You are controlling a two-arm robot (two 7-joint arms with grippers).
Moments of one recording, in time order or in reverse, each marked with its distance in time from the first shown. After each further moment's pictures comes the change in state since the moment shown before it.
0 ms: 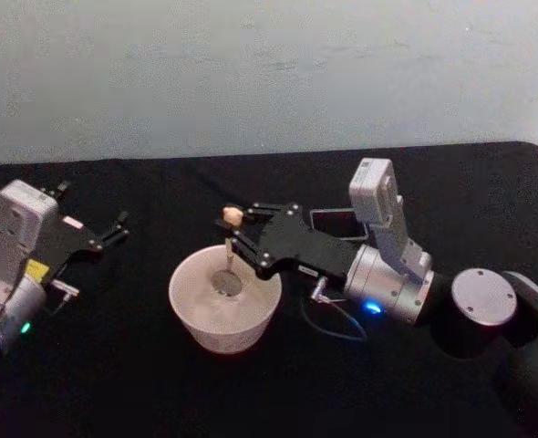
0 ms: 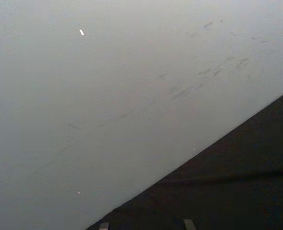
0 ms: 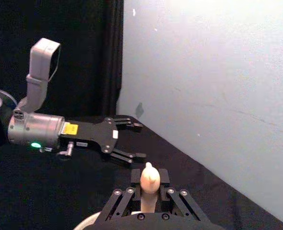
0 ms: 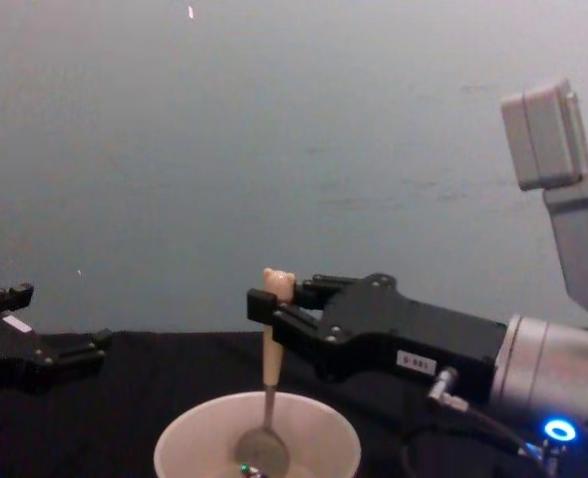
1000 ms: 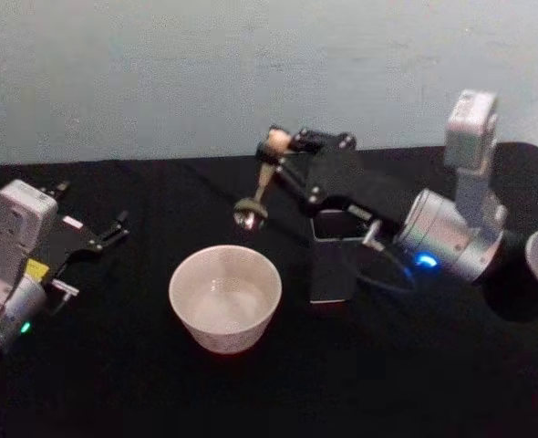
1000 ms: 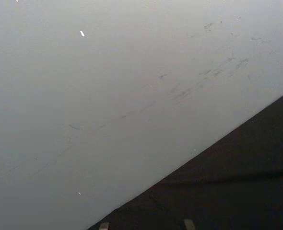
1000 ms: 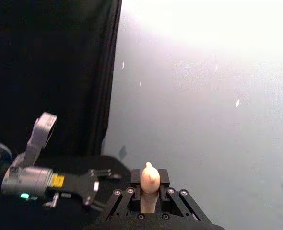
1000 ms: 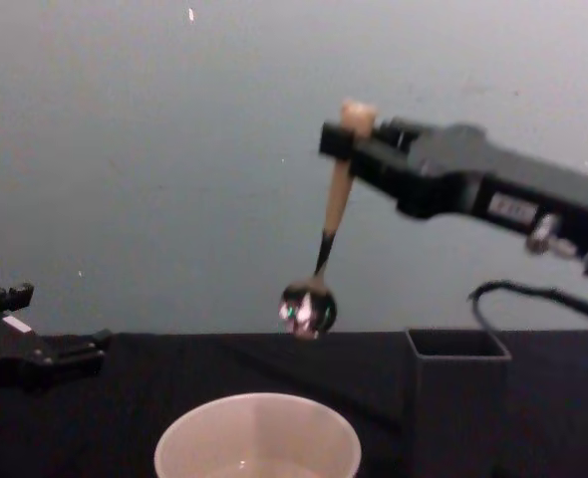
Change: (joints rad) left arm 0.000 0.000 0.000 0.000 0.000 0.000 0.000; right arm -0.042 0.094 0.115 -0.225 0.090 0.010 0.008
